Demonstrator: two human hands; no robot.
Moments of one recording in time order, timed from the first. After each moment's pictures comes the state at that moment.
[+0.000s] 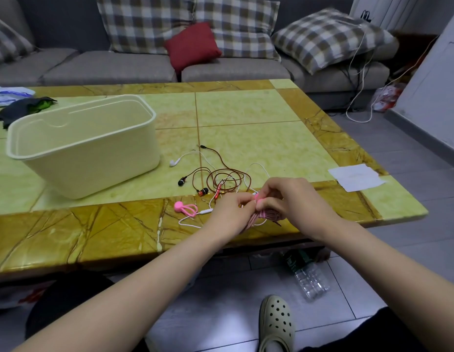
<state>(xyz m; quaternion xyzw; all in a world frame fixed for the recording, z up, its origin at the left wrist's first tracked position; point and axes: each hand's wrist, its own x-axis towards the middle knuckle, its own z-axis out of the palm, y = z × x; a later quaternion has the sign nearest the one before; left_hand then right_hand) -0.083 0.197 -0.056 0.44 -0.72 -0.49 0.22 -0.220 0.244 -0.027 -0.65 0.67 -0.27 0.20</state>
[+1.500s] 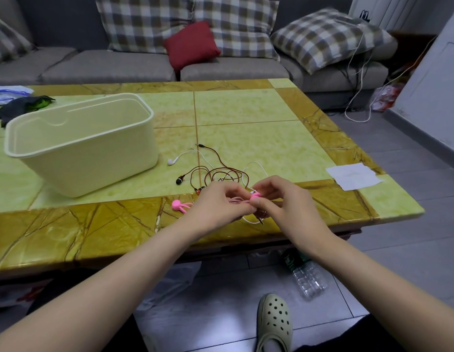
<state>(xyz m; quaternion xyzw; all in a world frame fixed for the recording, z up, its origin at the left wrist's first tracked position) -0.064 0.194 -0.034 0.42 -0.72 -0.51 0.23 -0.202 0.260 -0.038 -0.57 0.67 -0.43 0.21</state>
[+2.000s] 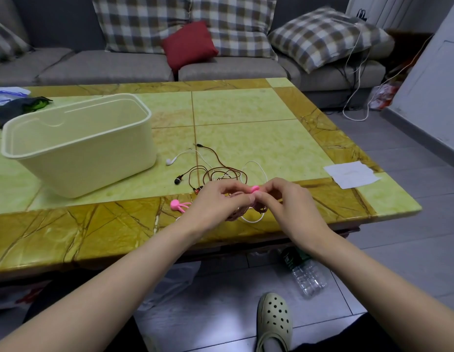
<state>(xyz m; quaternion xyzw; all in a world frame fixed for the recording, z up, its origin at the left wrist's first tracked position) -0.062 0.200 -0.028 0.40 -0.68 -0.55 0.27 -0.203 0.261 -0.035 -0.57 0.71 -0.37 0.18</state>
